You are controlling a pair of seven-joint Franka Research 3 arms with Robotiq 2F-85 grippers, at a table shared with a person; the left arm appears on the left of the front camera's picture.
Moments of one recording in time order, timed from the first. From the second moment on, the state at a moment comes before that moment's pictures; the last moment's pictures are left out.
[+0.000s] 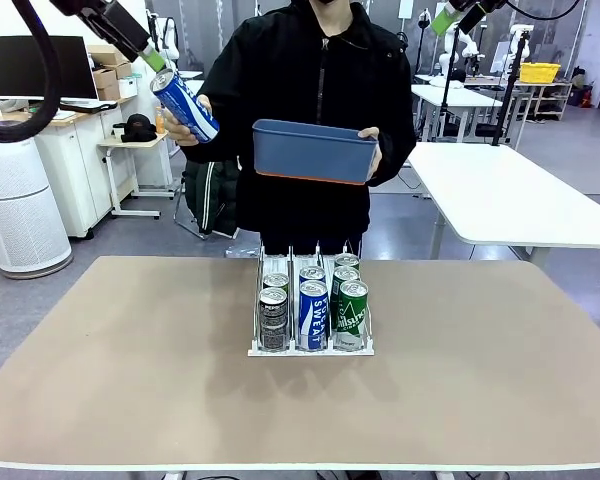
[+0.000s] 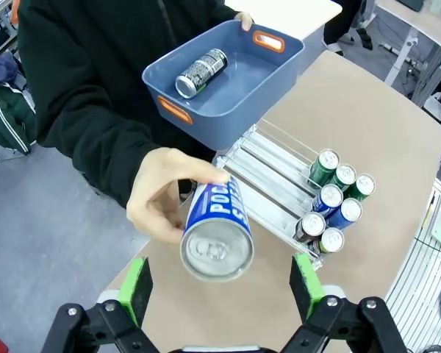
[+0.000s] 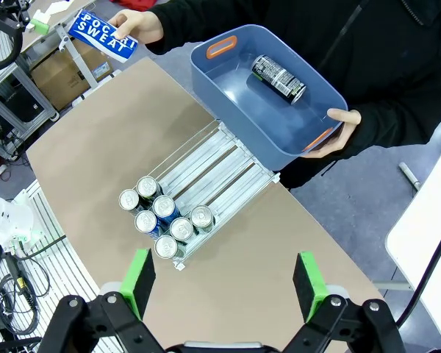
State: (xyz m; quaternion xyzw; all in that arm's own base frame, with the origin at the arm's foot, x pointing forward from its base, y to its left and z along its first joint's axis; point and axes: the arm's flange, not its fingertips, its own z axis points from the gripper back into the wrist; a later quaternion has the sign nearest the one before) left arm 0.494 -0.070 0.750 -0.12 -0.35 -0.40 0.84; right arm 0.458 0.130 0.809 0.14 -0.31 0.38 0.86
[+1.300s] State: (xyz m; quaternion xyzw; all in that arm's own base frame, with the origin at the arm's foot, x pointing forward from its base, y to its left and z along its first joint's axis) left arm 0.523 -0.087 0.696 -0.14 -0.34 -0.40 0.84; right arm 0.458 0.130 0.809 0.14 -0.31 0.38 0.86
